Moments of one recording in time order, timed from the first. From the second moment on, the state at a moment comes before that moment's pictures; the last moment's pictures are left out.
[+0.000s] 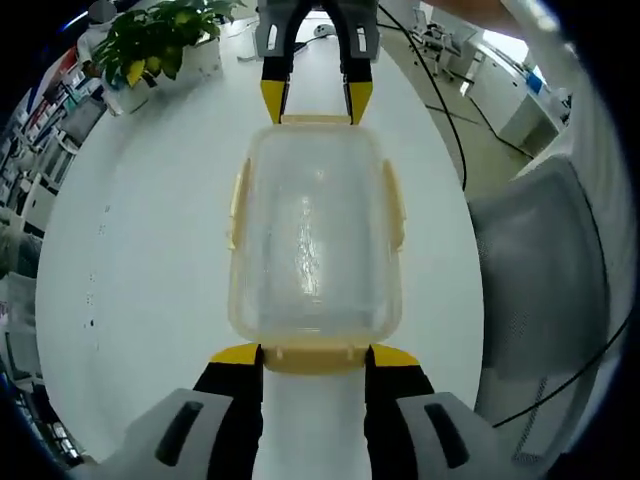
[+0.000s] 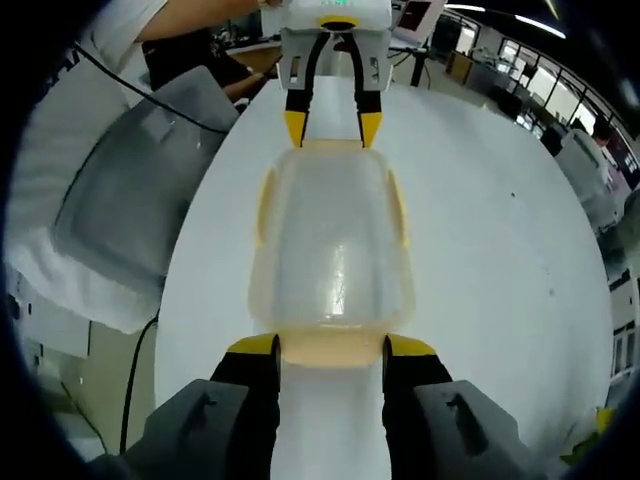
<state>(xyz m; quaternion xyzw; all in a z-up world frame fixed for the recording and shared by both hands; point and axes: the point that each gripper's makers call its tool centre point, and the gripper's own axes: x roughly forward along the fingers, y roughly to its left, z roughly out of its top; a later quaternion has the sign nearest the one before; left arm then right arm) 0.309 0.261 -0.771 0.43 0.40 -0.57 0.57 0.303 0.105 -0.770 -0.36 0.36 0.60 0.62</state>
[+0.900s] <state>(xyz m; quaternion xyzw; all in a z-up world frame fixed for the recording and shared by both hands) 0.313 0.251 -0.785 0.46 0.42 -0.56 0.55 0.302 0.092 -0.785 -0.35 0.36 0.60 0.62</state>
